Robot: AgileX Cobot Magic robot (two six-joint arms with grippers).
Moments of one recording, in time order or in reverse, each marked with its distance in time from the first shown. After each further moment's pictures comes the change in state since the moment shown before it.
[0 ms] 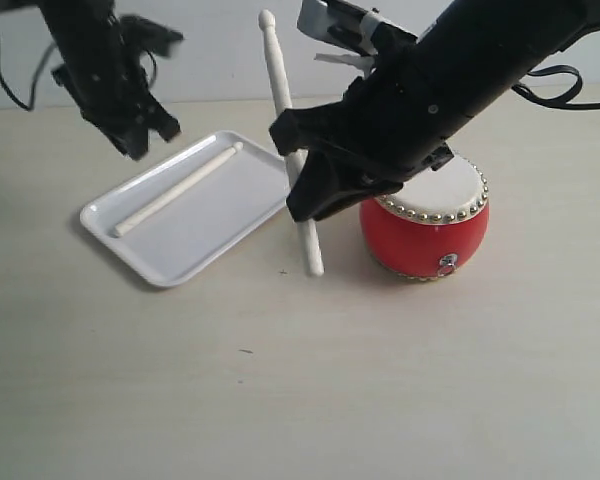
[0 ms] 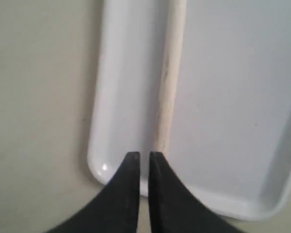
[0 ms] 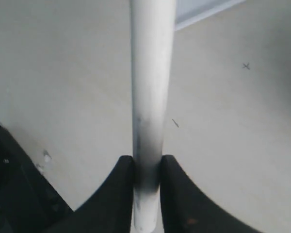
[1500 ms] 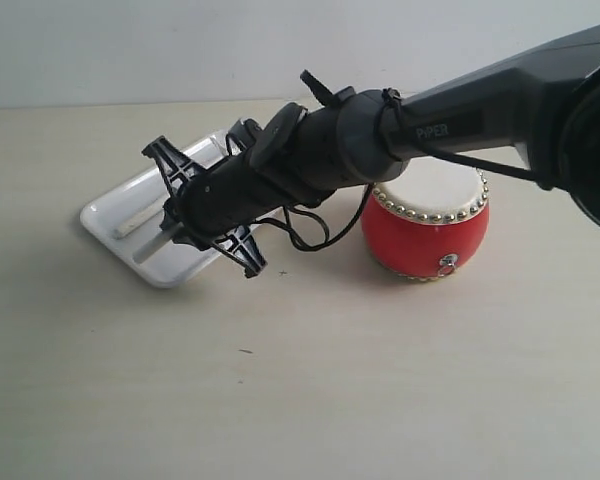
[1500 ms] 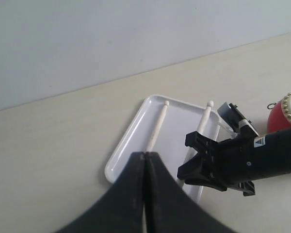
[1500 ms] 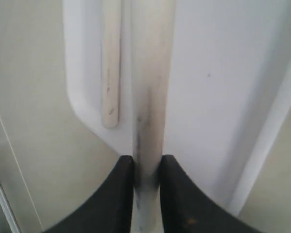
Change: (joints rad) left arm 0.165 -1.339 0.968 -0.333 -0.484 0.081; right arm 0.240 0.617 -0.290 0.377 -0.678 0.682
